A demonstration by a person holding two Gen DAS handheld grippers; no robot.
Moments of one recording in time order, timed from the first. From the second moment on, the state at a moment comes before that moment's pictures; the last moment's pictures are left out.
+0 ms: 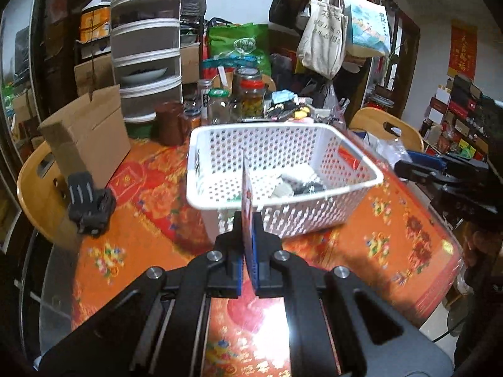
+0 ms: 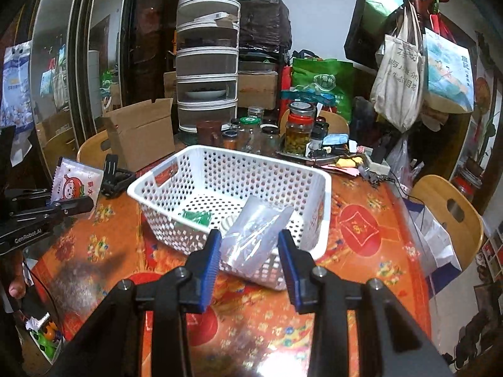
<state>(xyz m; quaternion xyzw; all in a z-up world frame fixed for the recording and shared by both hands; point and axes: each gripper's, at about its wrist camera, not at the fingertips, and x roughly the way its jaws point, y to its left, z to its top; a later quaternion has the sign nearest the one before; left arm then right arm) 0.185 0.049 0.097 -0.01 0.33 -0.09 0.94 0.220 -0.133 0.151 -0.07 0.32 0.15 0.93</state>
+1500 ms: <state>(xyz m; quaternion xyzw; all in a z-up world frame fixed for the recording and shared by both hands) 0.410 0.015 0.005 -0.01 0.46 -0.05 0.89 0.385 -0.112 0.056 -0.11 0.46 0.11 0.88</state>
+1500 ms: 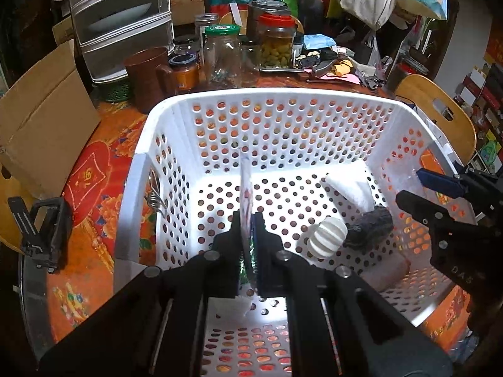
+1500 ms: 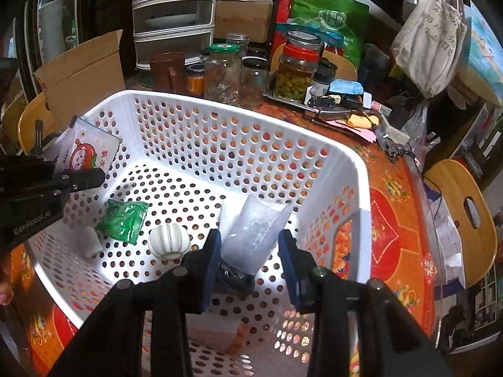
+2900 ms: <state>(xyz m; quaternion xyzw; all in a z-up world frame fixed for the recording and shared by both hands) 0.088 0.043 0.069 -0.01 0.32 -0.04 0.95 0.116 -0.162 0.112 0.02 0.35 0.13 0.93</state>
